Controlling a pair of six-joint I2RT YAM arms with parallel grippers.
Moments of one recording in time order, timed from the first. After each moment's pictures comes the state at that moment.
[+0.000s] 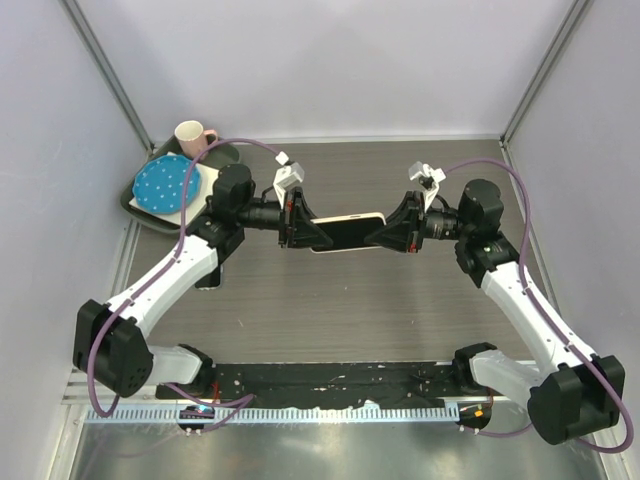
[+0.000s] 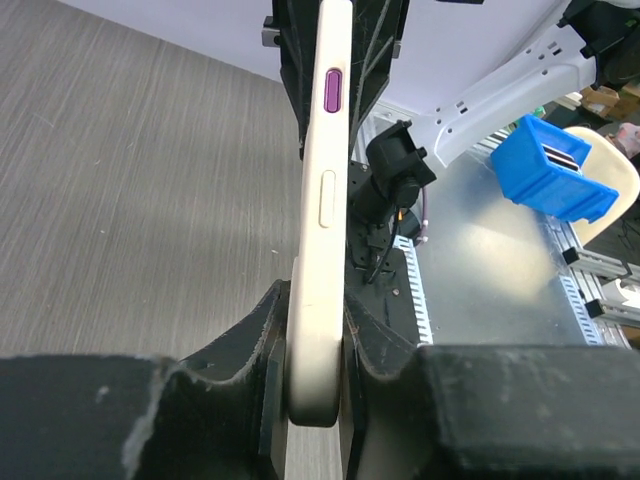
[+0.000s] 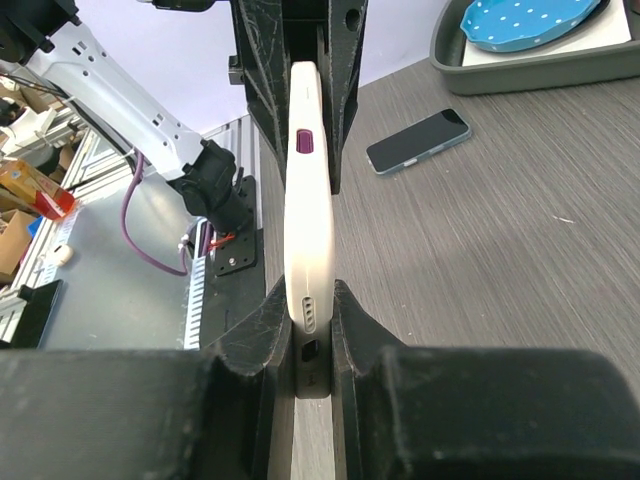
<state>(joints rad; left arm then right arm) -0.49 1.32 1.05 0.09 1.15 -0.24 0.24 1.05 0.85 0.12 -1.18 0.27</state>
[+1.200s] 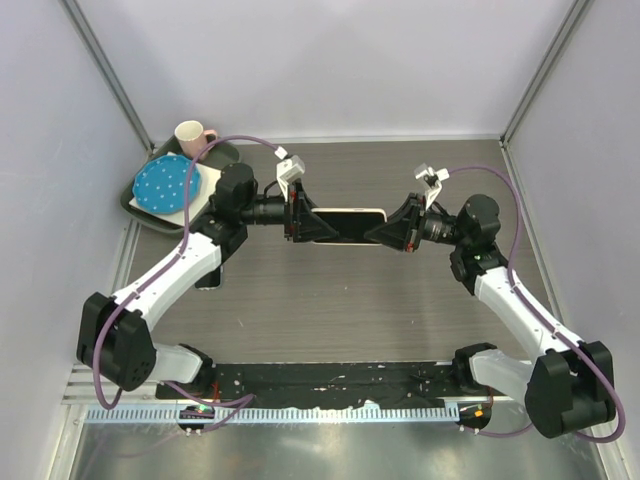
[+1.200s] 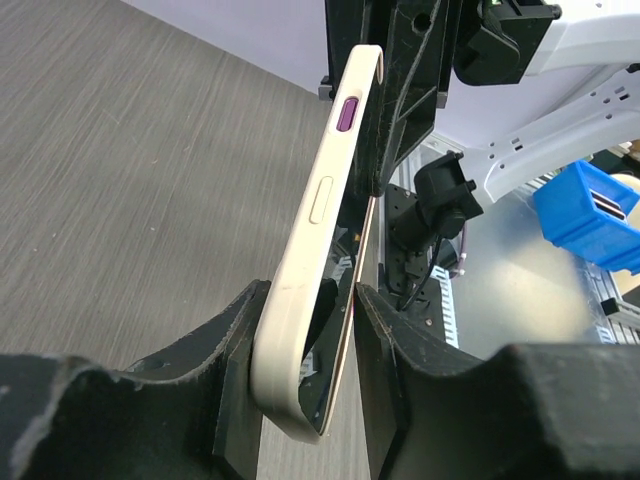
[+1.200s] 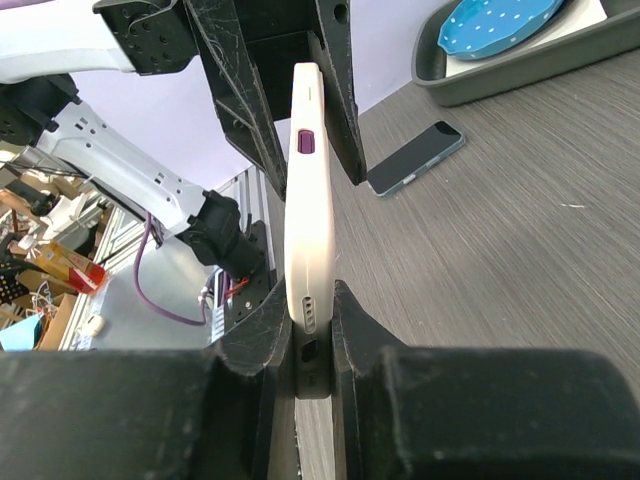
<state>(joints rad) -0.50 1.35 1.04 0.15 1.02 -0.29 0.22 1.08 0.68 0.52 -1.10 0.61</state>
